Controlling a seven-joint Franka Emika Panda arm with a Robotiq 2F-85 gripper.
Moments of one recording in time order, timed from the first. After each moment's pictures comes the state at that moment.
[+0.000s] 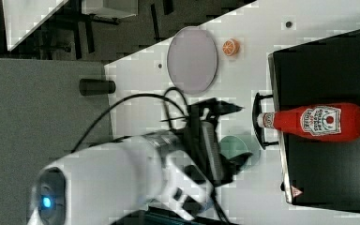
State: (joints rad) arm -0.09 0.01 -0.55 -1.93 0.04 0.45 0.13
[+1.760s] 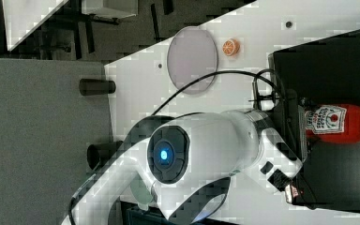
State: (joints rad) arm -0.13 0.34 -0.64 -1.84 0.18 0.59 0.03
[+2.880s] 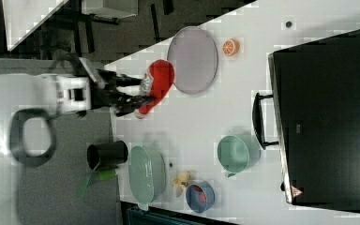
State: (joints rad) arm 0.13 0.14 -0.21 -1.78 0.02 0.37 0.03
